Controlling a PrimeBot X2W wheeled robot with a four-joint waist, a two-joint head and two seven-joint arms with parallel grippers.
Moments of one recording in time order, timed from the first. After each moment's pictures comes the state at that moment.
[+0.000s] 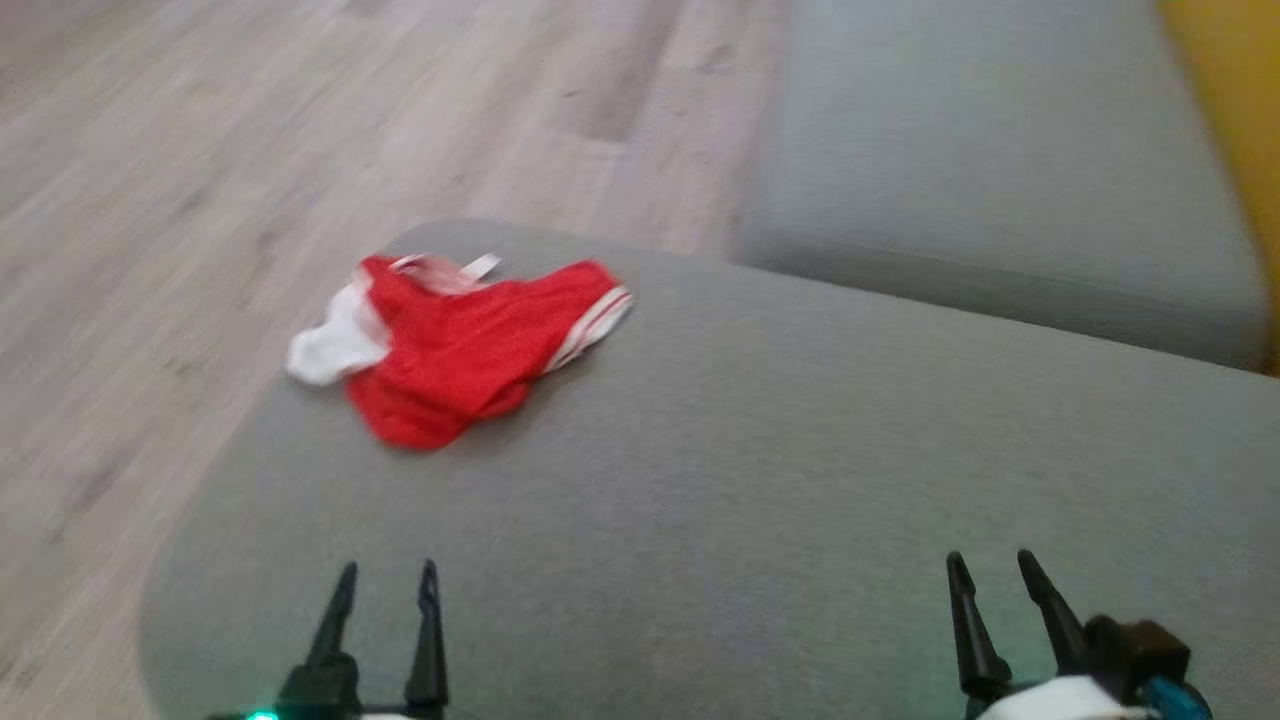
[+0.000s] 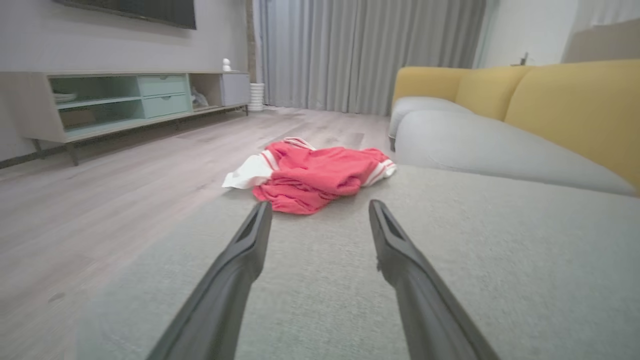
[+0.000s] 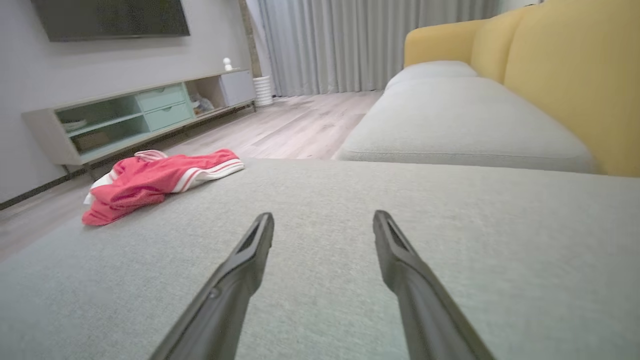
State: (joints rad) left arm 0.09 0.05 -0.18 0.35 -0.11 0.08 -0.26; right arm 0.13 -0.04 0.06 0.37 0.20 0.13 -0.25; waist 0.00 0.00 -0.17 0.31
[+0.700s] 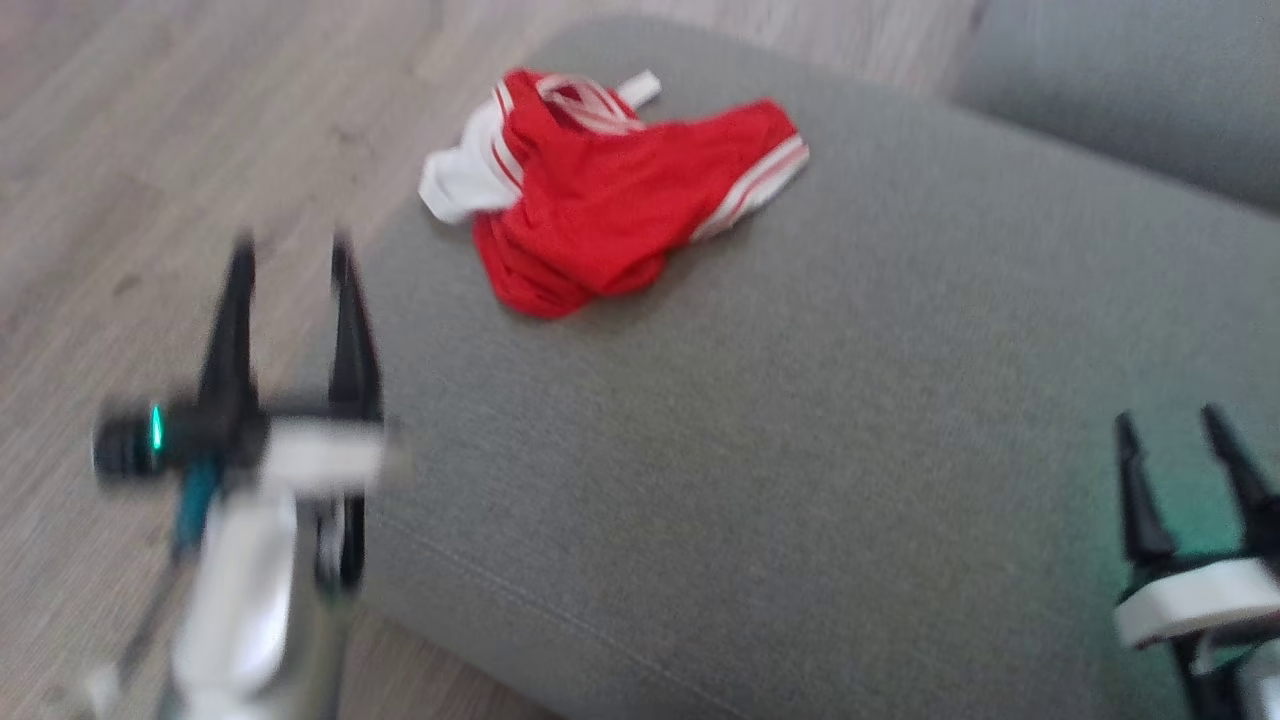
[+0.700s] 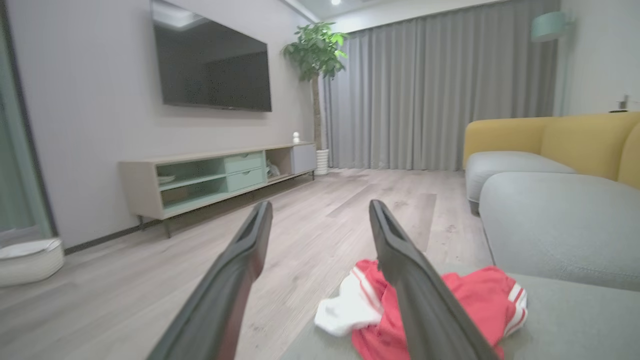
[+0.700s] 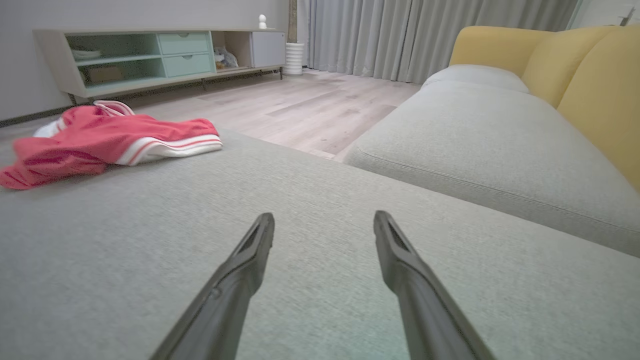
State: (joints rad) left arm -0.25 0.06 -0.07 0.23 -0.10 0.03 -0.26; right arm -0.01 -0.20 -0.08 0.32 0.11 0.13 -0.25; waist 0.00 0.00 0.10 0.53
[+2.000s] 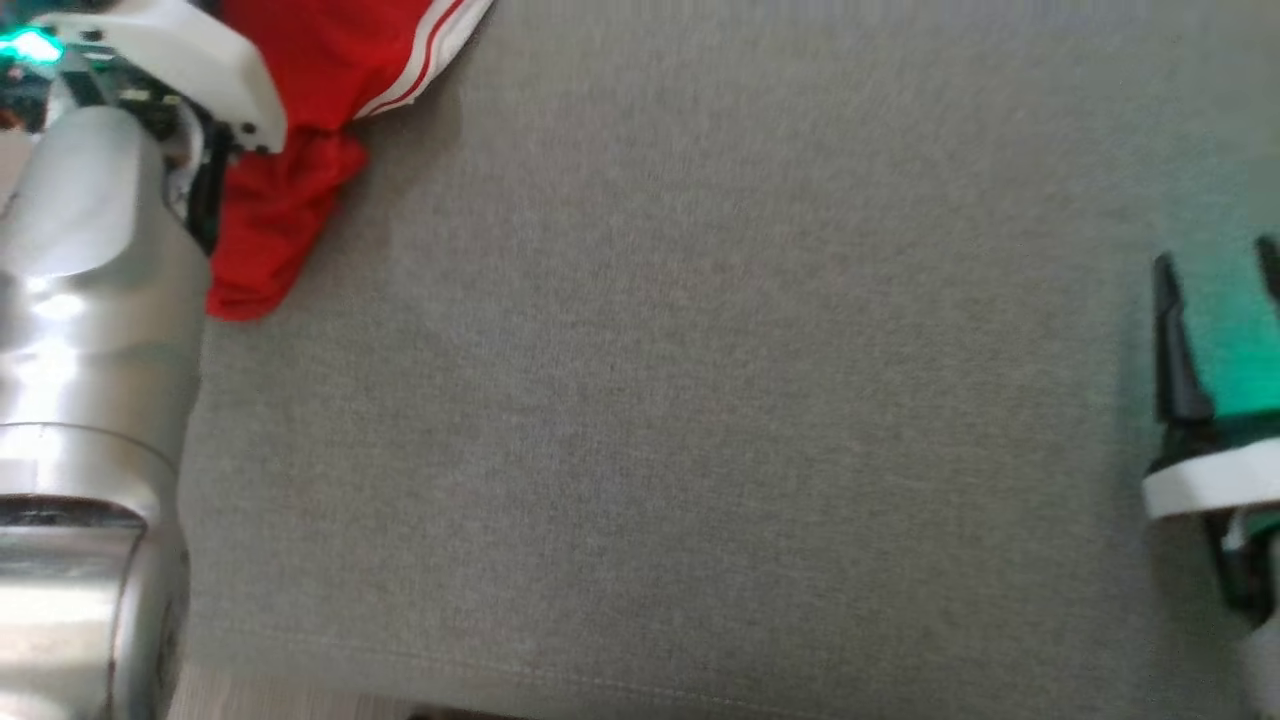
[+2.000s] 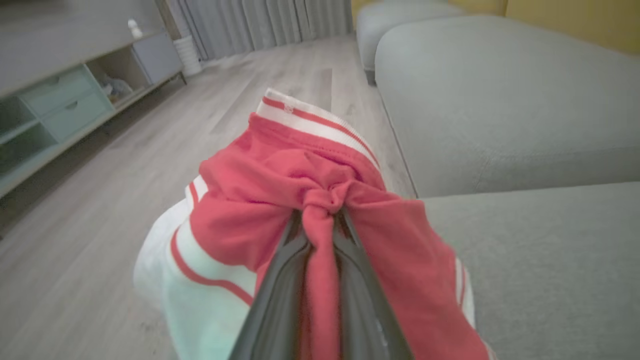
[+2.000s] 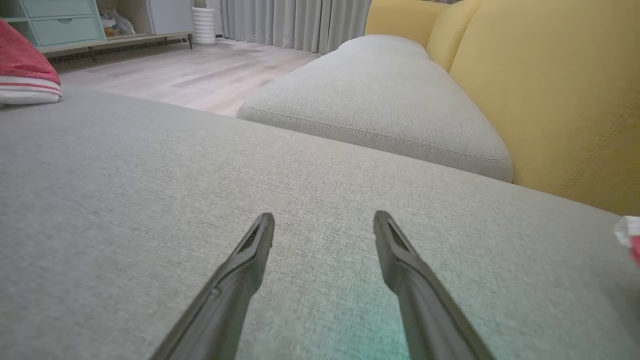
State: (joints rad) left arm -1.19 0.19 -0.18 1.15 -0.16 -0.12 -0.11; right arm -0.18 -0.30 -0.06 0.22 0.07 0.13 -0.26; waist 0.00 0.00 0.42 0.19
